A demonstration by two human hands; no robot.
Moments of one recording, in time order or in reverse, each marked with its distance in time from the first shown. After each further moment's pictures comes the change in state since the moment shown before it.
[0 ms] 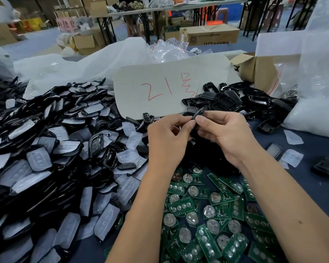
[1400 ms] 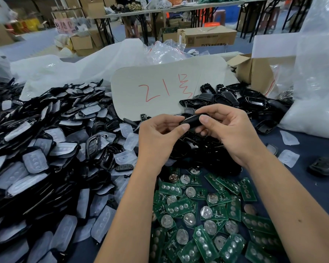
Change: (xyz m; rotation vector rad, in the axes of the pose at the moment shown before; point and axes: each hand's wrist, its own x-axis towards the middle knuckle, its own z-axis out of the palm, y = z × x) left_hand 0.004 -0.001 -0.020 -0.192 -0.071 -0.065; right_hand 0.001 -0.005 -0.014 -0.063 -0.137 -0.197
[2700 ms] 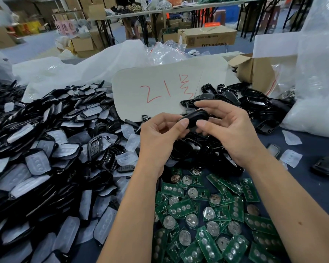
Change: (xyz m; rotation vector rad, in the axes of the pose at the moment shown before) left_hand -0.002 0.003 0.002 -0.200 -0.004 -0.096; right_hand -0.003 -0.004 0.002 -0.109 -0.038 -0.087
